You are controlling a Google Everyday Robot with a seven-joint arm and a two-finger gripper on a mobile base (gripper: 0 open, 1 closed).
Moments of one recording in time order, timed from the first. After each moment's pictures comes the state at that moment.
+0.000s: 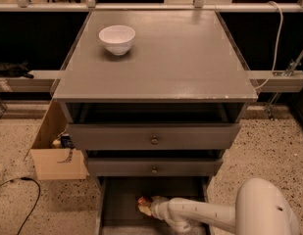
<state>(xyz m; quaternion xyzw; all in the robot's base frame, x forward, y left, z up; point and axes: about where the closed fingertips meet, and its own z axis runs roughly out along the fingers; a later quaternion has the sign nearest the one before) 0.528 0.008 0.135 -0.27 0.89 0.19 0.31</state>
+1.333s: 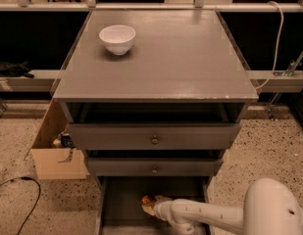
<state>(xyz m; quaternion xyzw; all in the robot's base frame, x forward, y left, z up) 0.525 -0.008 0.151 -0.28 0.89 0.17 0.32</state>
